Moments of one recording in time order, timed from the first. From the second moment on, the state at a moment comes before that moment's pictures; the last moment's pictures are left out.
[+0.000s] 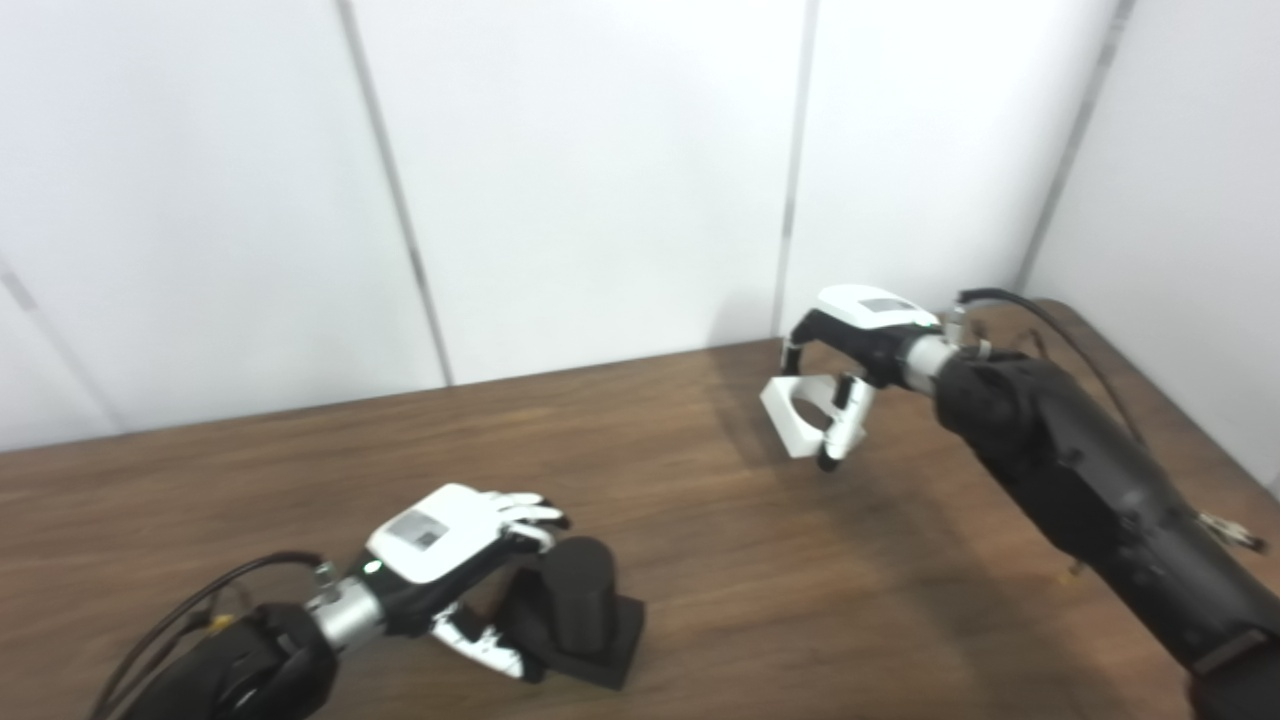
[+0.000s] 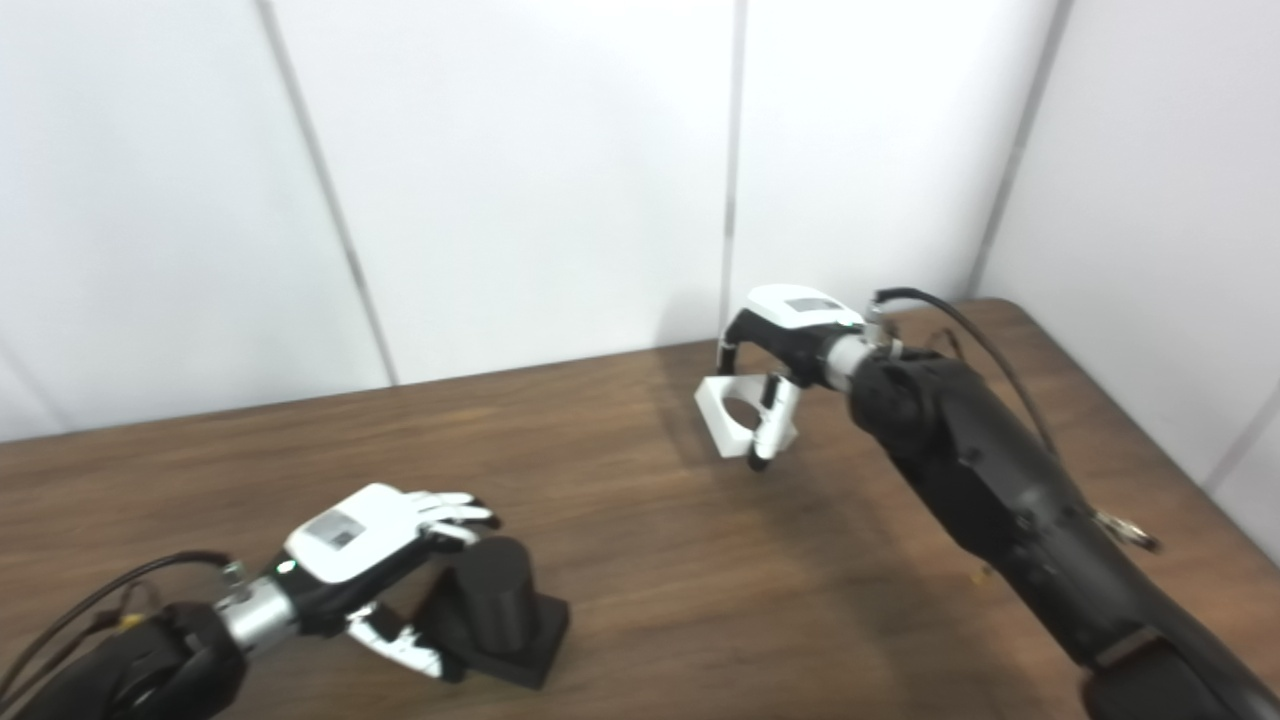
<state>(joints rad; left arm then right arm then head) -0.54 0.48 -0.67 0.28 0.70 -0.44 -0.10 -0.57 -0.63 0.28 0.06 -0.68 0.22 0.48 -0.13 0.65</state>
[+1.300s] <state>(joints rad) -0.55 0.43 -0.66 0.30 0.72 -0.39 -0.14 -0.51 -0.50 0.33 -0.29 -0.58 0.10 0.61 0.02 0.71</state>
